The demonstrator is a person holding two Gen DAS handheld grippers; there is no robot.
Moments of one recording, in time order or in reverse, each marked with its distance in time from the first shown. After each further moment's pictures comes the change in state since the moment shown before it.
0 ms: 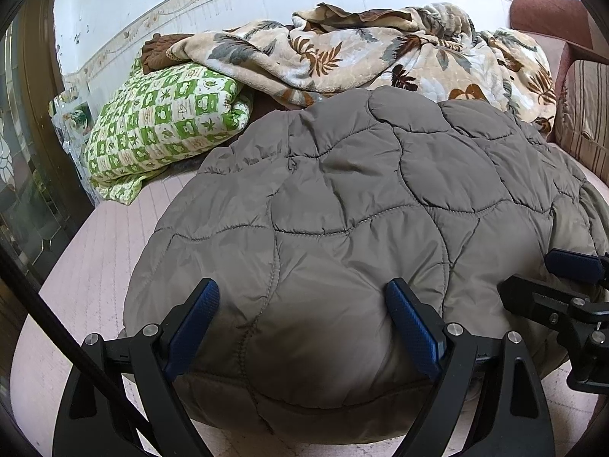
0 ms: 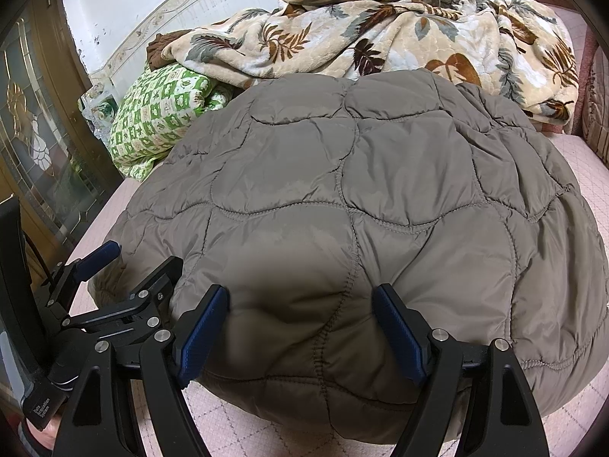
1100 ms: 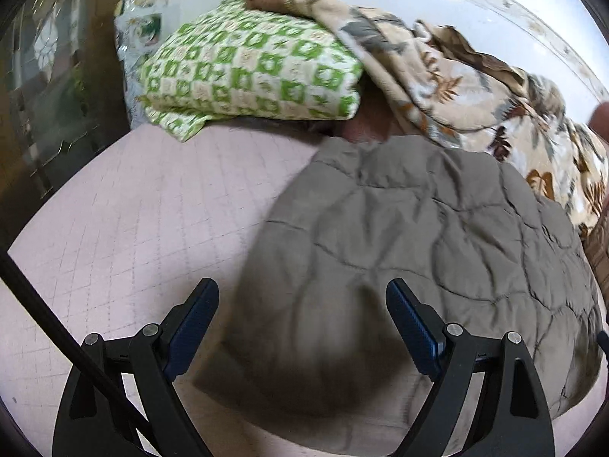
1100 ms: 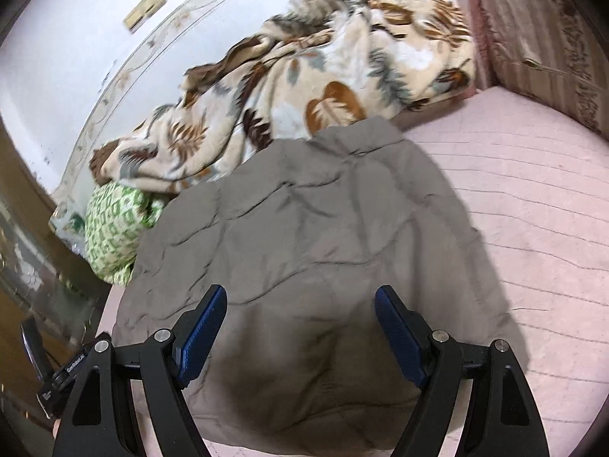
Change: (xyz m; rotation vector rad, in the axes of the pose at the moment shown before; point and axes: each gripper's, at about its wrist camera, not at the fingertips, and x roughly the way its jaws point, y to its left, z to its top) left arm 0.014 0.133 0.012 -0.390 0.114 0.018; right arm -0.063 -0.104 0.017 0.375 -0.162 -0.037
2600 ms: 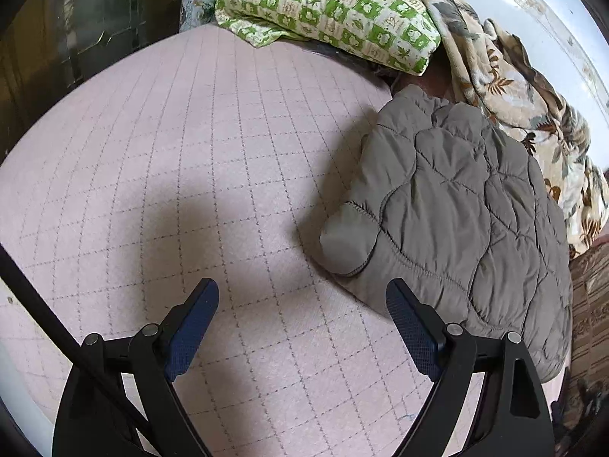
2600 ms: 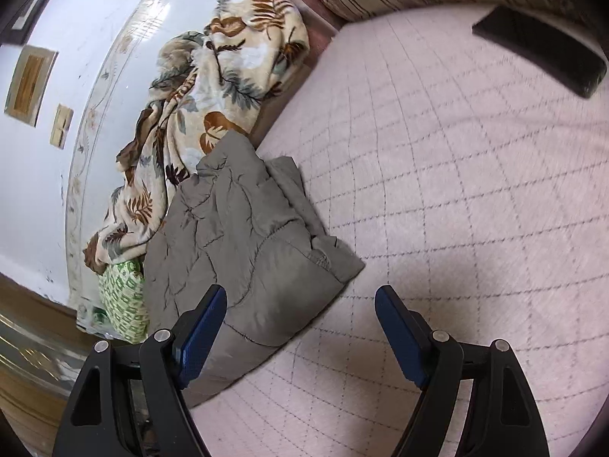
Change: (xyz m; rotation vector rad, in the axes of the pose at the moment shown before) left arm -0.038 0.085 -0.056 -0.242 0.240 -0.035; right arm -0.096 -0.132 -0.044 0.482 0.034 0.009
